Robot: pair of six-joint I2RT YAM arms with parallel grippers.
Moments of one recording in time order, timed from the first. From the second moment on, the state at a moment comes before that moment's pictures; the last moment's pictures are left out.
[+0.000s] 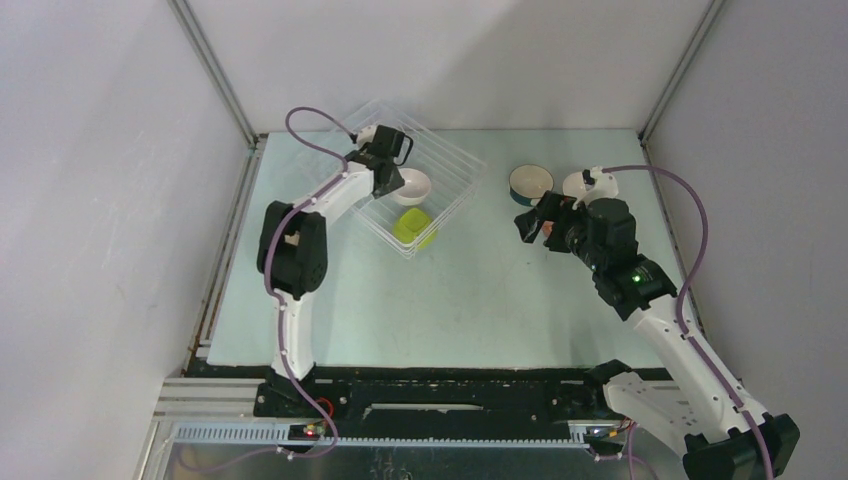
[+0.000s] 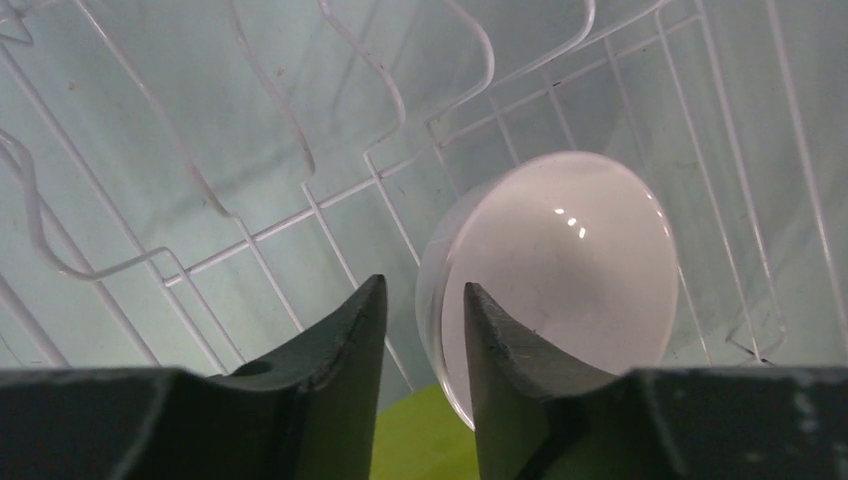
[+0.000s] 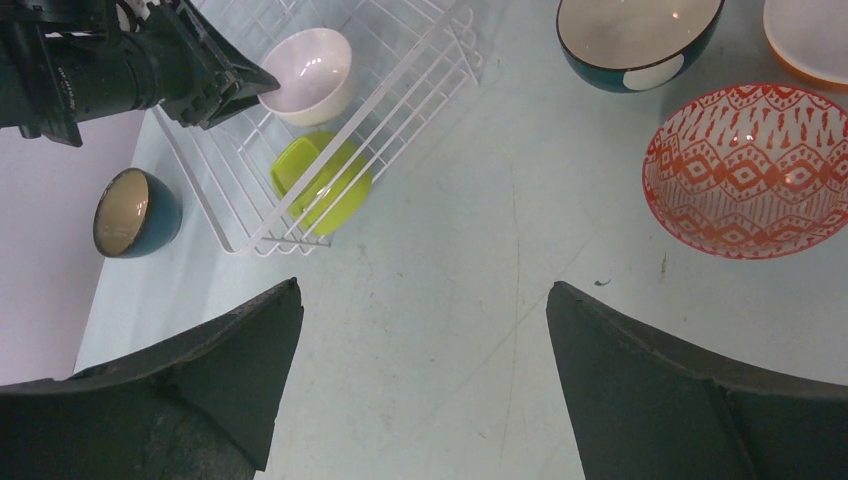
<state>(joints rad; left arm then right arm) -0.38 2.09 1.73 -0.56 -0.36 -0.74 0.37 0.89 0.87 -0.36 0.02 0.50</state>
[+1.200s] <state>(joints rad) -0.55 1.53 1.45 -0.44 -0.33 -0.60 0.45 0.98 1.04 -0.44 0.01 0.49</state>
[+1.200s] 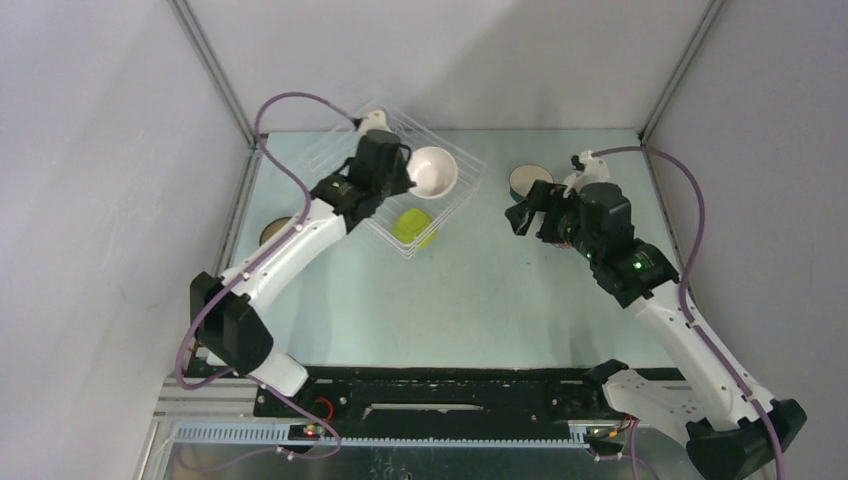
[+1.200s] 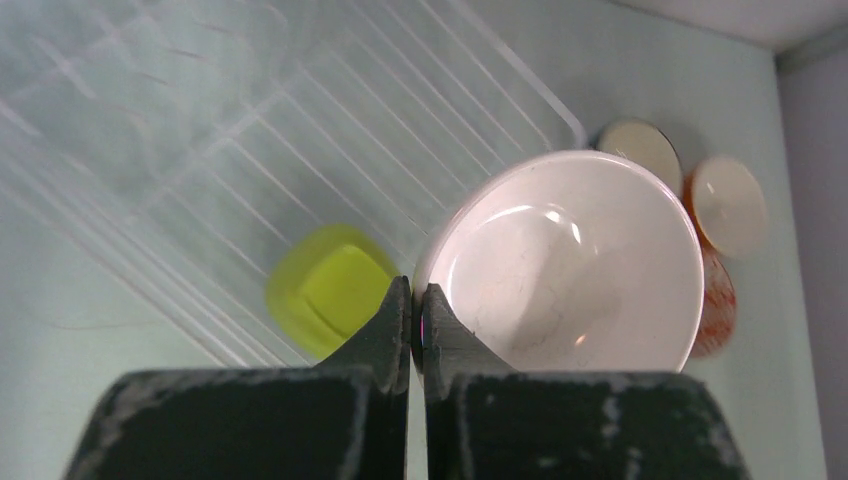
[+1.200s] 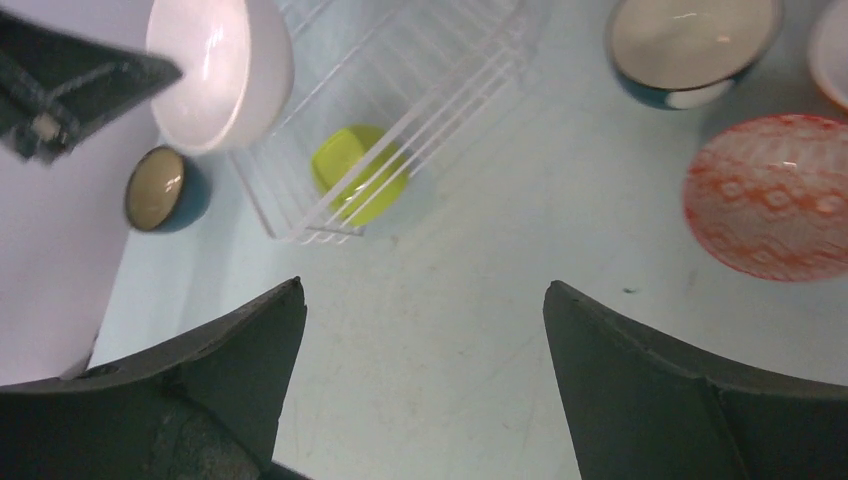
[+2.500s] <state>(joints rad) -0.91 2.21 1.81 -0.49 -0.49 -0.95 0.45 0.61 0.93 -0.58 0.52 0.60</state>
